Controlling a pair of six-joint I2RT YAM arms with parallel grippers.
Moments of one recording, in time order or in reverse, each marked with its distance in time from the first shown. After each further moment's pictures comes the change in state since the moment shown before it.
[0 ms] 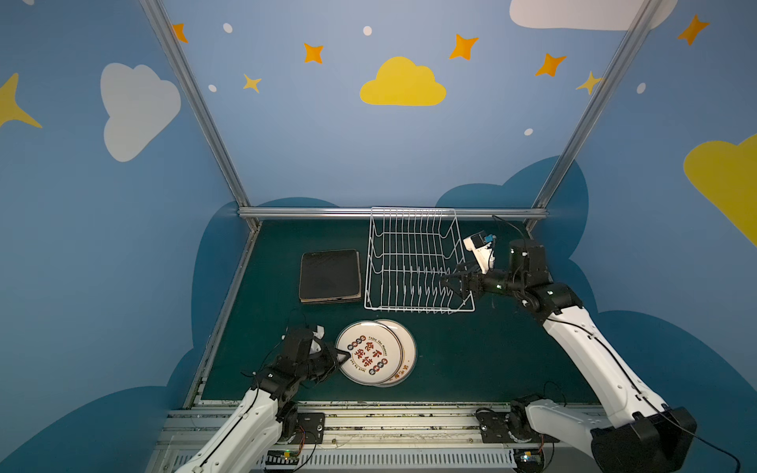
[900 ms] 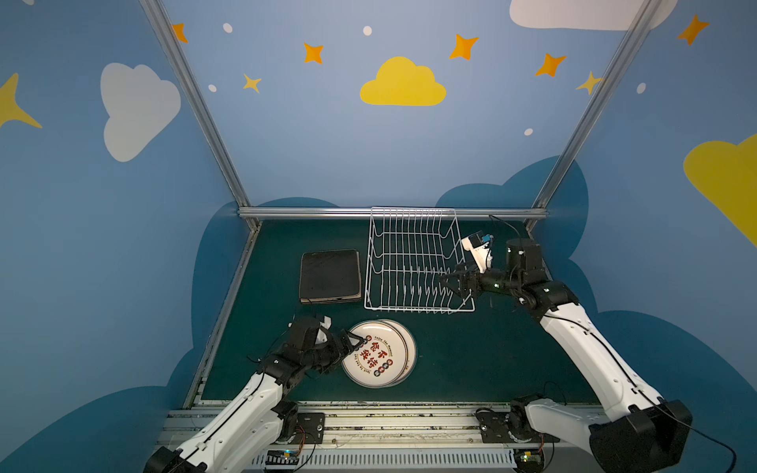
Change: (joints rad) left arm -0.029 0.129 0.131 0.009 -0.003 0.056; right arm 0.002 0.029 0.000 0.007 0.003 0.000
